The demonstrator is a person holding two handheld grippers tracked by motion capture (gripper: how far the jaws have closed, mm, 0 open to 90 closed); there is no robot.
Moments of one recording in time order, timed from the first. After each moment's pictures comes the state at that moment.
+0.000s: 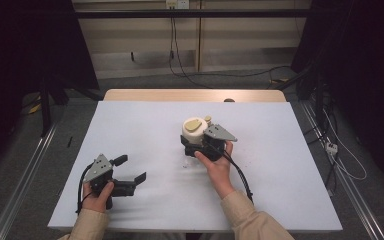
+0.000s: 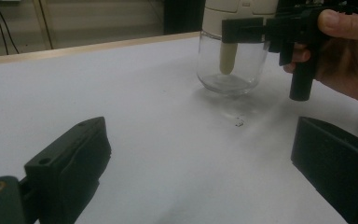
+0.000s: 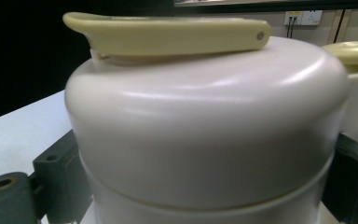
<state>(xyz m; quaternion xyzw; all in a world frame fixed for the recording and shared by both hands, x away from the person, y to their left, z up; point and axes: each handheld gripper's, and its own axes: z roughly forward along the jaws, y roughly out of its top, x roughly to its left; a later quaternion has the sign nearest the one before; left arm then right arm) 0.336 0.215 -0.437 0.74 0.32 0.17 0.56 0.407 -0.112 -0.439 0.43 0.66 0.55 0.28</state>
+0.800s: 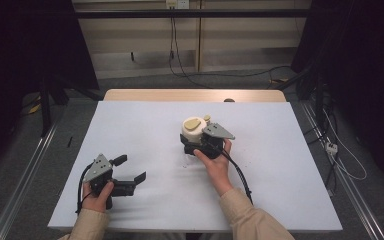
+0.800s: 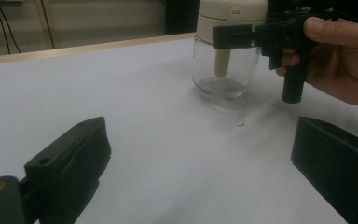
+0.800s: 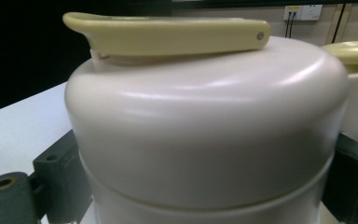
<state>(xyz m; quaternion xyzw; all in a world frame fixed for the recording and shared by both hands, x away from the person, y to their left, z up) 0.336 0.216 -0.438 0.74 0.32 0.17 0.56 0.417 -0.110 -0.446 0.43 0.66 0.55 0.27</state>
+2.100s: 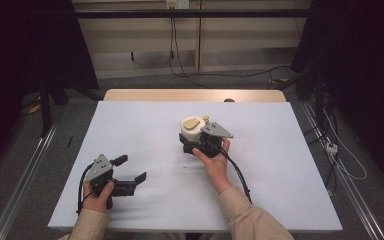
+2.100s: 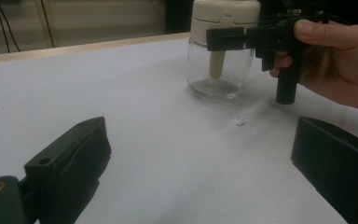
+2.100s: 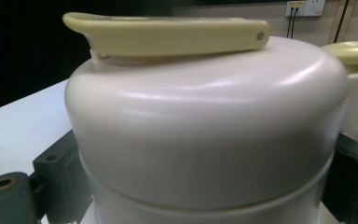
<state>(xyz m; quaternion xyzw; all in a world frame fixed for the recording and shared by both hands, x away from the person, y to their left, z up) 0.336 0.215 -0.438 0.74 0.32 0.17 0.56 0.424 -0.108 -0.452 0.44 0.66 0.55 0.27</state>
